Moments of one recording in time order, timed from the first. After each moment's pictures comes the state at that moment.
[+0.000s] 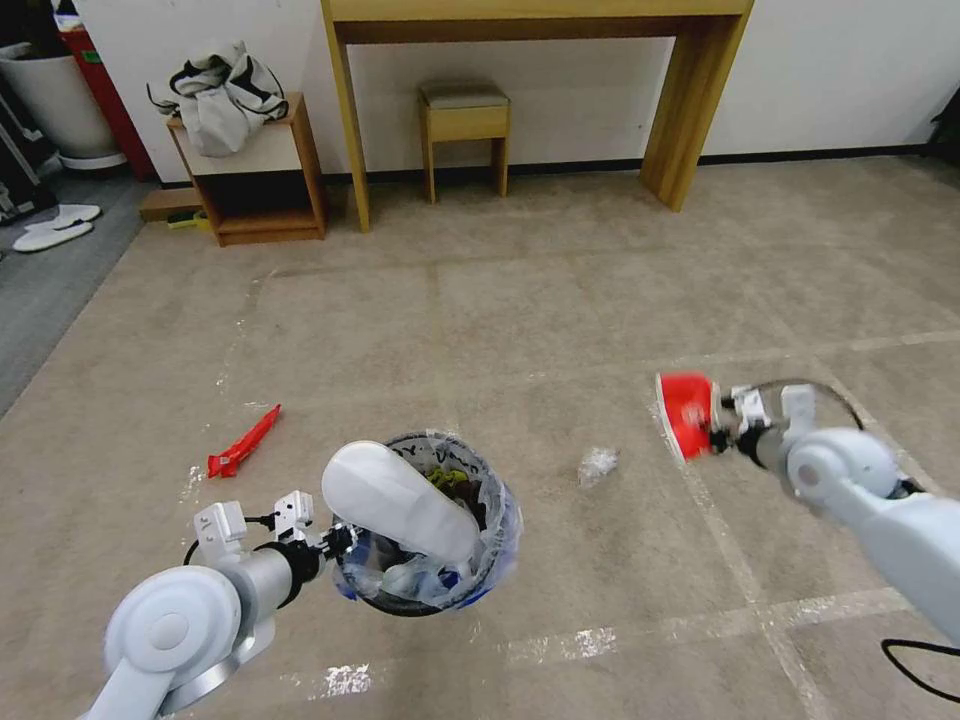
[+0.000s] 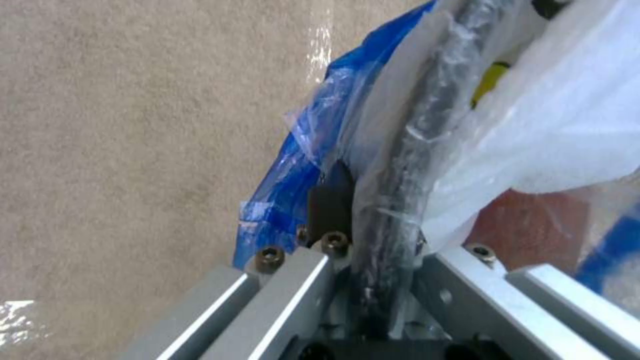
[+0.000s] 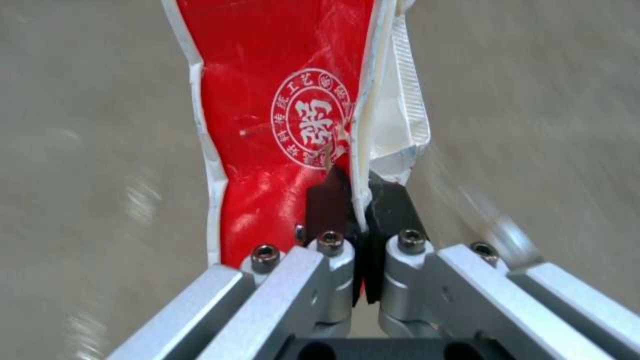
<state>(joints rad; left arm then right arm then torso) 1.44 -1.03 -0.54 -2.25 -1.56 0.72 -0.73 -0.82 0.56 0.18 1.86 1.19 -0.52 0.30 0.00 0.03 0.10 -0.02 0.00</state>
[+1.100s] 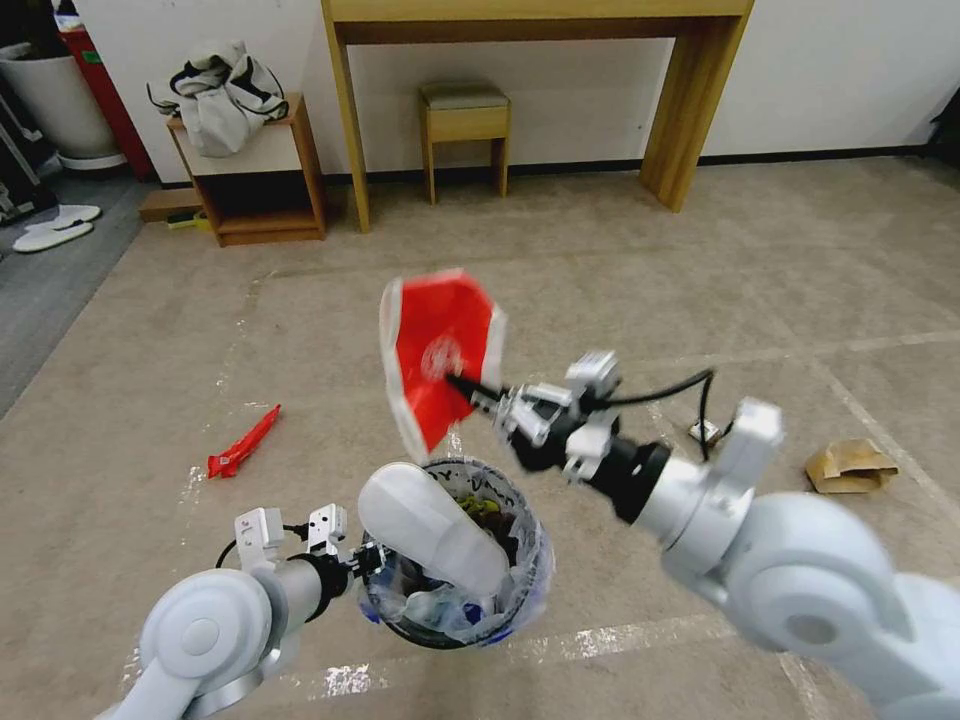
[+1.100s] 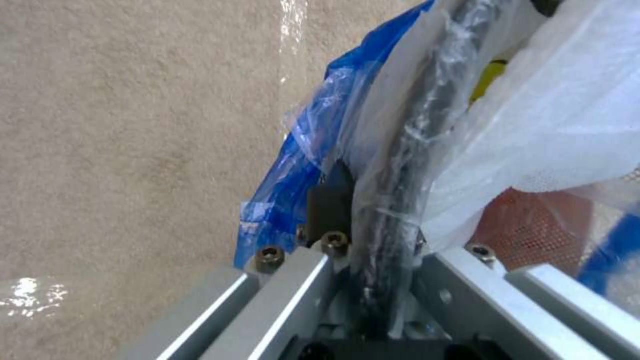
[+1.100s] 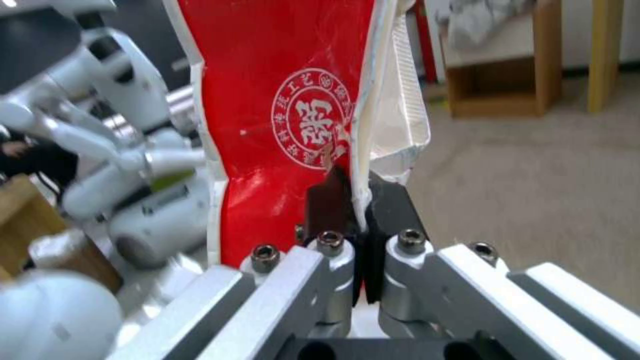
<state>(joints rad) 1.40 -0.99 -0.42 -2.28 -1.59 0.72 -0.79 -0.93 0.70 -0.02 2.41 1.13 -0.27 0.10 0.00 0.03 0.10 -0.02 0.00</state>
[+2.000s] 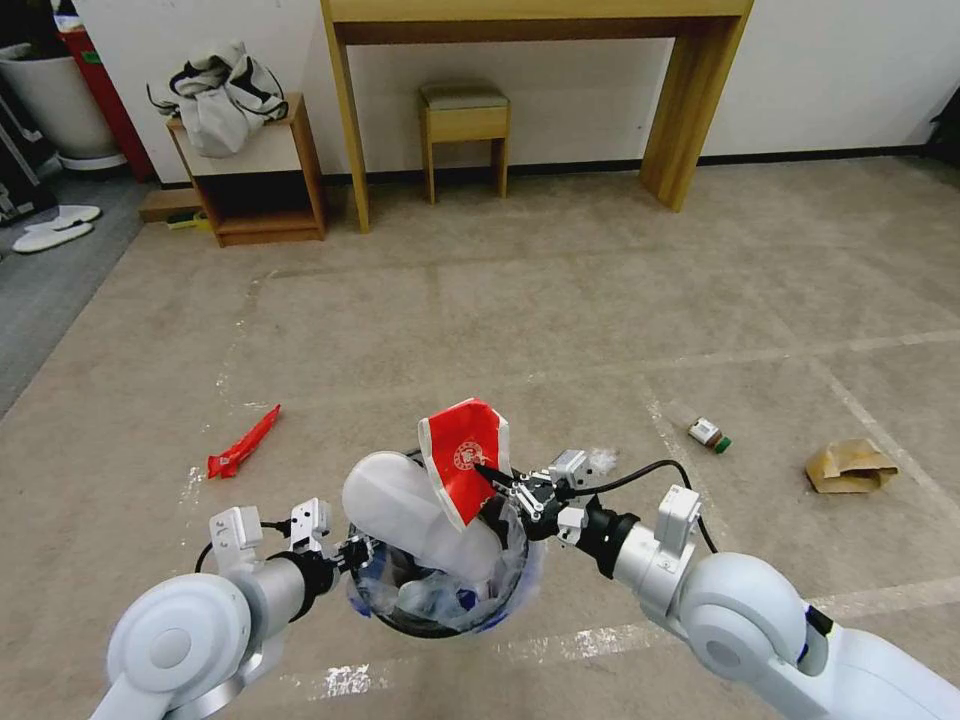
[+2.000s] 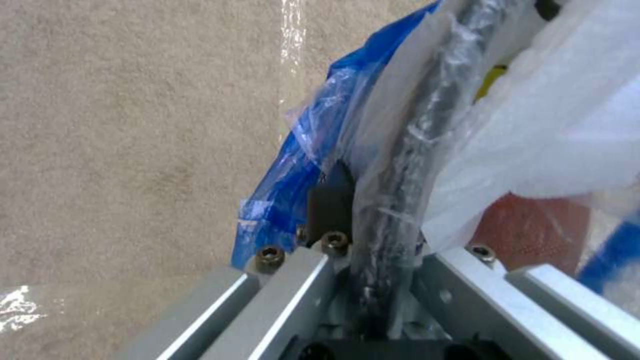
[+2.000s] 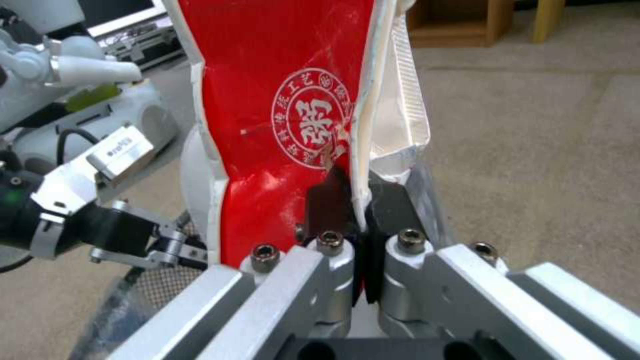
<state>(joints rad) 1.43 -0.99 -0.48 -2.32 -1.61 0.72 -0.79 -1.11 0.74 -0.03 2.23 0.84 -0.22 -0.03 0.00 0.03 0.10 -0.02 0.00</state>
